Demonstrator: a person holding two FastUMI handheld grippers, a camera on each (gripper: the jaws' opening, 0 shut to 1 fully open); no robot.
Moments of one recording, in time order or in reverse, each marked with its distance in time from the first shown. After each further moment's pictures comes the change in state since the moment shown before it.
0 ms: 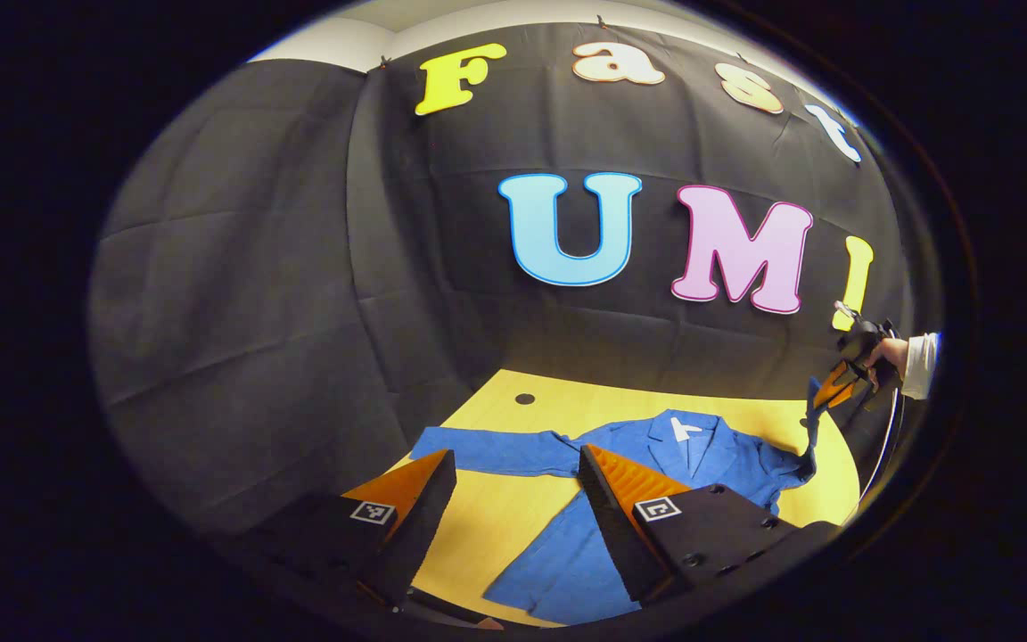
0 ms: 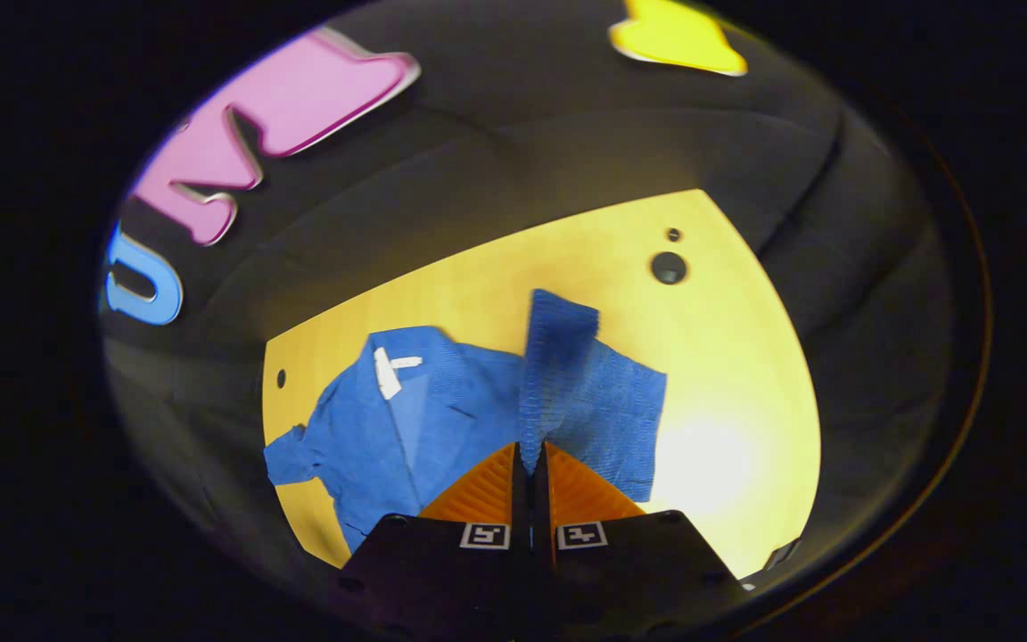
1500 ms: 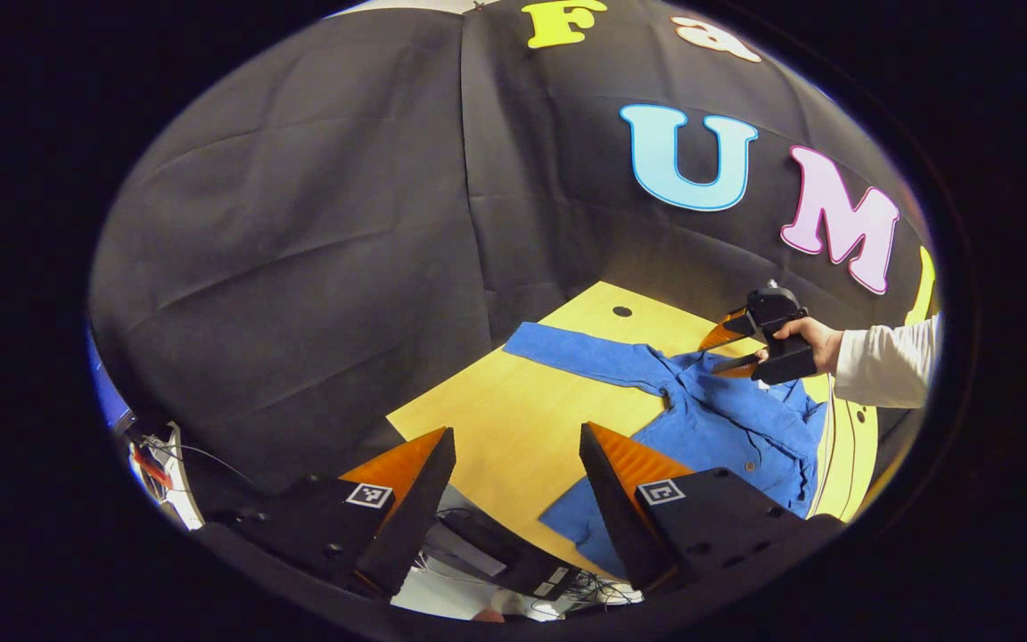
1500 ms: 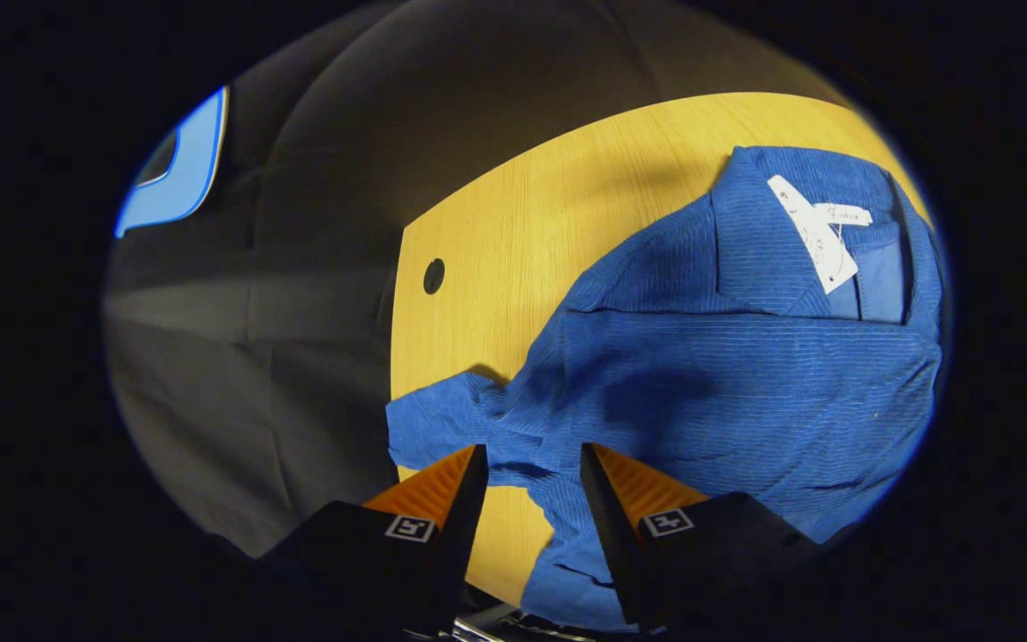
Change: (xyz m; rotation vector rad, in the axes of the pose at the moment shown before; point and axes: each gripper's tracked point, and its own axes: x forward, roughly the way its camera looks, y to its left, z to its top) left arm -0.027 0.051 -0.104 -0.191 0.263 0.247; right arm 0.183 0.354 -0.151 -0.010 0.293 0.423
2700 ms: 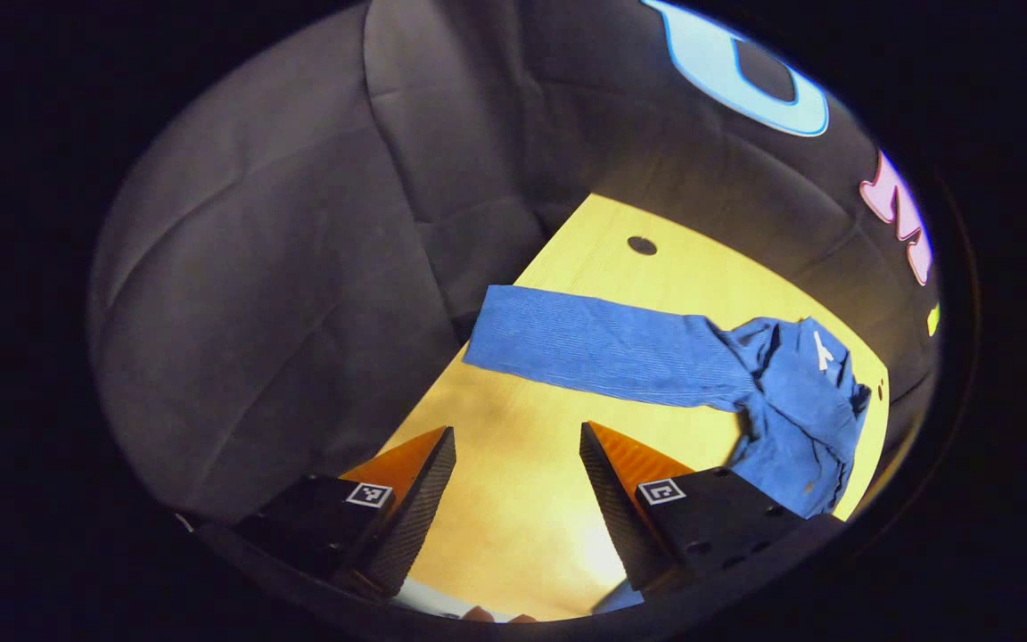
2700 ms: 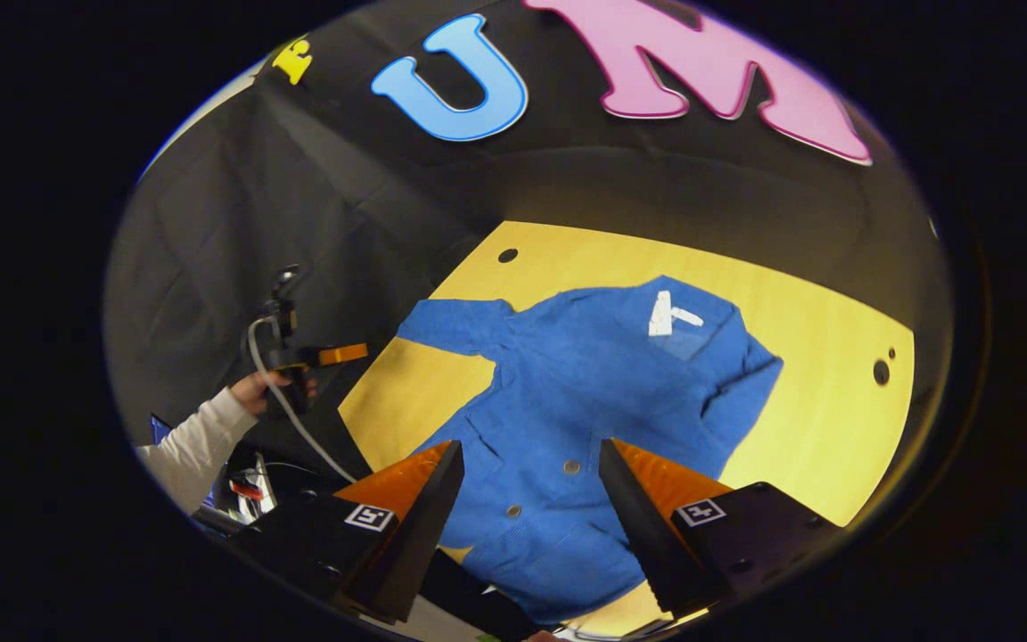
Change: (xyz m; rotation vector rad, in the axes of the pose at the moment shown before) left arm 0.309 0.024 0.088 0.168 0.408 -0.156; right arm -0.315 -0.065 -0.119 -0.564 -0.161 -0.059
